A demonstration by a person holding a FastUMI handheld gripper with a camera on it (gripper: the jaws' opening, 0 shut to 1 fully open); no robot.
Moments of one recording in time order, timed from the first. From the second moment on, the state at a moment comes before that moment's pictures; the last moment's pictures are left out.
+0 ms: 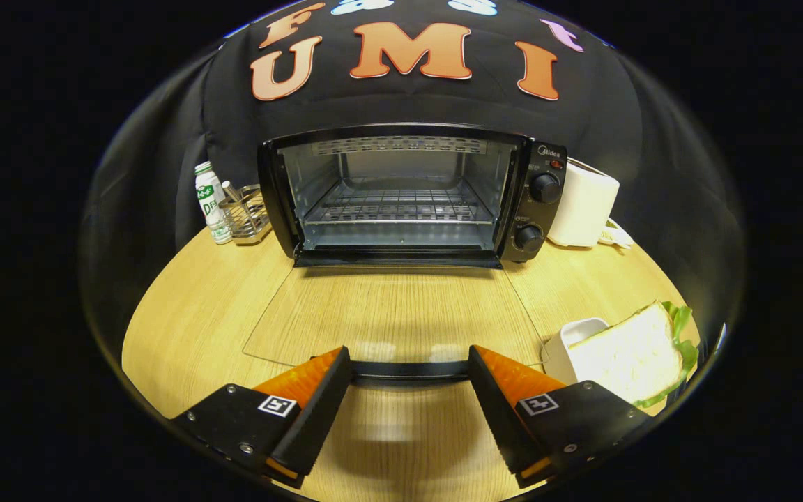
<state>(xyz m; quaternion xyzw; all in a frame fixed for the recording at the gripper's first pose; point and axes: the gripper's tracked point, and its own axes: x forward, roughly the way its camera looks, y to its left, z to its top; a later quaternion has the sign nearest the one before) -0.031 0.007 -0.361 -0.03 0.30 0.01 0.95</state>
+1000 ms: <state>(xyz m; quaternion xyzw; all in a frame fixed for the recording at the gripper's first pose) -0.043 -0.120 -0.245 0.03 0.34 0.07 0.94</state>
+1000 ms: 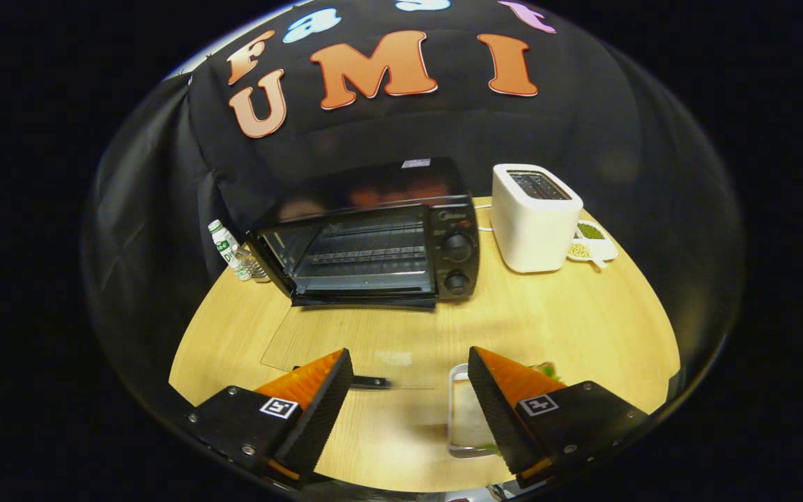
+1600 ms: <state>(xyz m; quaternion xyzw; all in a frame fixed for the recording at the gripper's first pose) -0.069 -0.212 -0.326 0.12 0.54 0.13 0.82</state>
